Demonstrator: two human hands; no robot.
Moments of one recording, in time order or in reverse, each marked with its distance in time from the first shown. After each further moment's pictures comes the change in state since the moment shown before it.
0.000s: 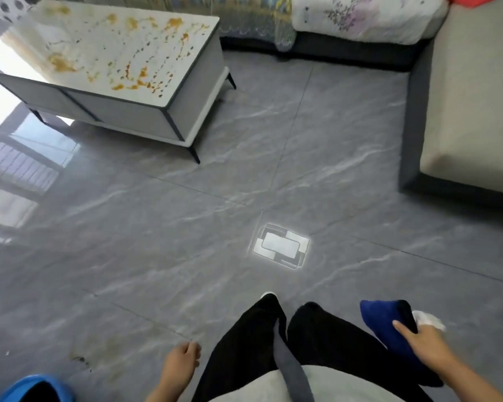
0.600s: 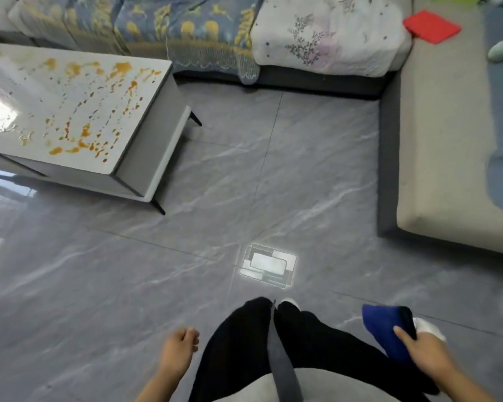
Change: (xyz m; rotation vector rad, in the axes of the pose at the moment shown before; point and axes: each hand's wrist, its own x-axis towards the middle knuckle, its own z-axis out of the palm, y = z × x) left_hand 0.113 0.322 0.070 -0.020 -0.033 0.106; right_hand 0.221 -0.141 -0.137 -0.112 0.104 0.084
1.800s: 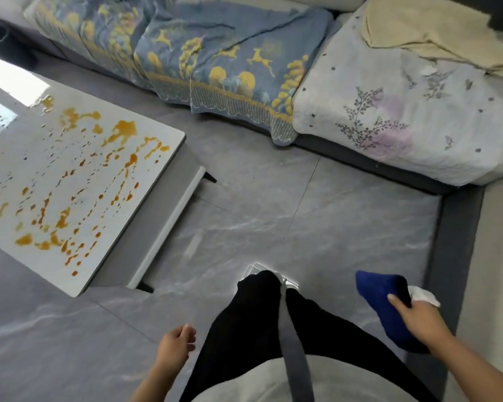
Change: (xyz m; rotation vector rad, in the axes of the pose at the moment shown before) left_hand 0.306 0.497 -0.013 -0.189 0.091 -0.210; right_hand 0.448 -0.531 -0.192 -0.082 -0.065 -0.242
